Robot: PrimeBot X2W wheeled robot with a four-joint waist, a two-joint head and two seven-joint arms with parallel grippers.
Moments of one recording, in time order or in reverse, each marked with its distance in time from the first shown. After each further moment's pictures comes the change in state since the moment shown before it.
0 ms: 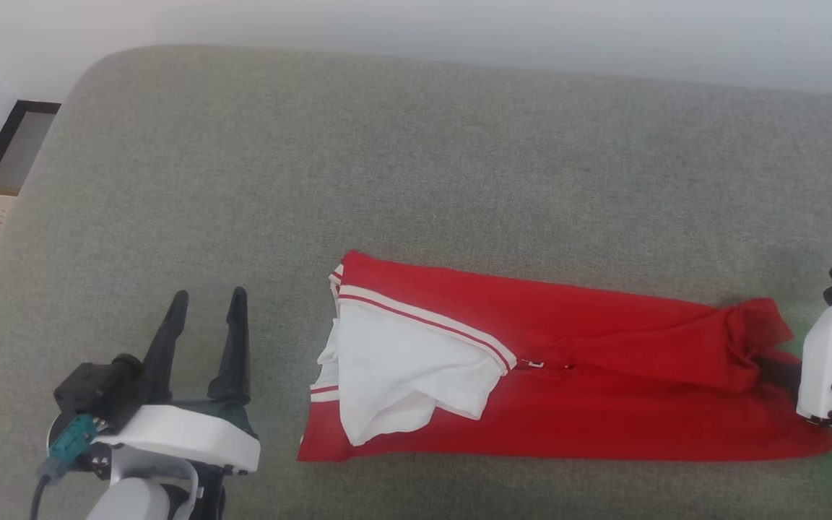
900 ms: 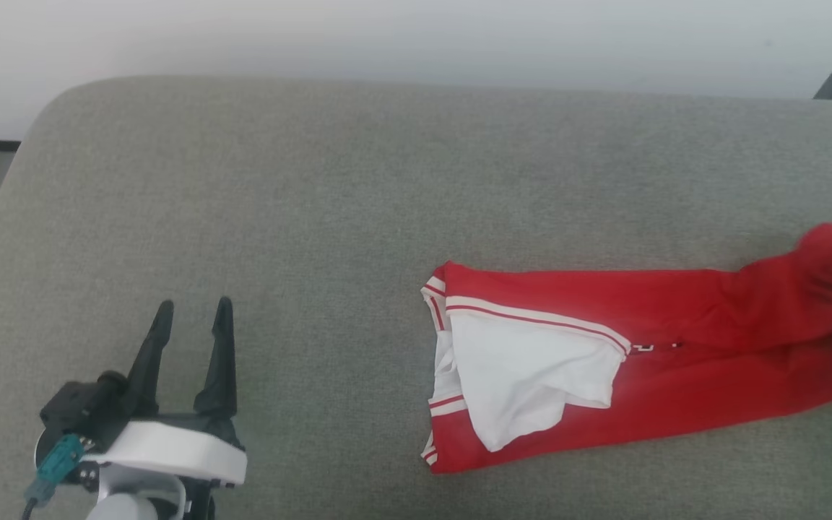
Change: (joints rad) left arm 0.056 -0.111 0.171 0.032 0.144 -0.150 0.000; right arm -0.065 -0.146 -0.039 0.000 -0.065 0.000 -0.161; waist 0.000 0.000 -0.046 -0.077
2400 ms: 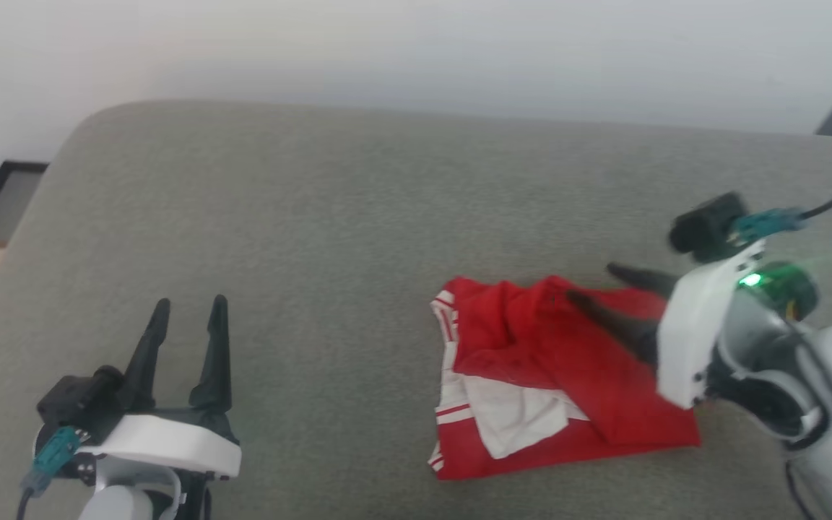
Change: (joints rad) left arm -0.032 -0.049 0.065 0.078 0.040 -0.076 0.000; right arm 0.001 0.250 0.245 -0.409 -0.091 0.000 -0.004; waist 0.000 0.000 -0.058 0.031
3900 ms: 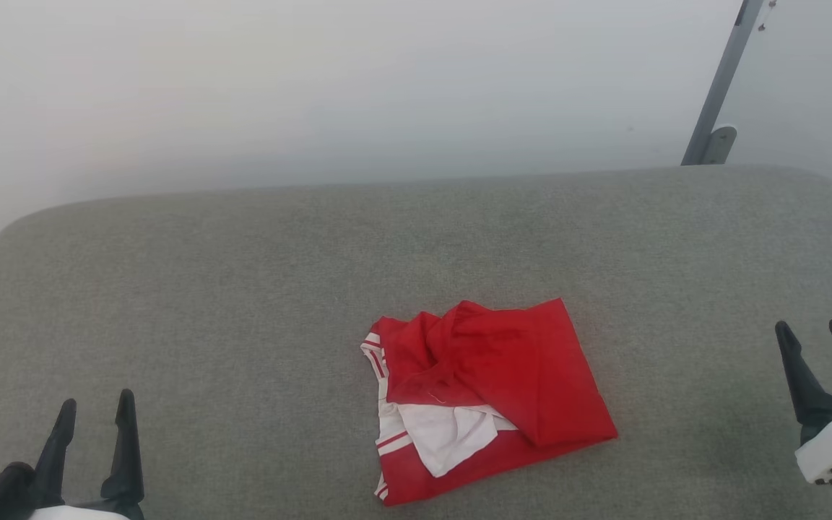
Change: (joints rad) left arm 0.223 0.079 0.154 -0.025 -0.016 -0.003 0.000; right arm 0.348 -0.003 -0.377 0.298 -0.199 0.000 -0.755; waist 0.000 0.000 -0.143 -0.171
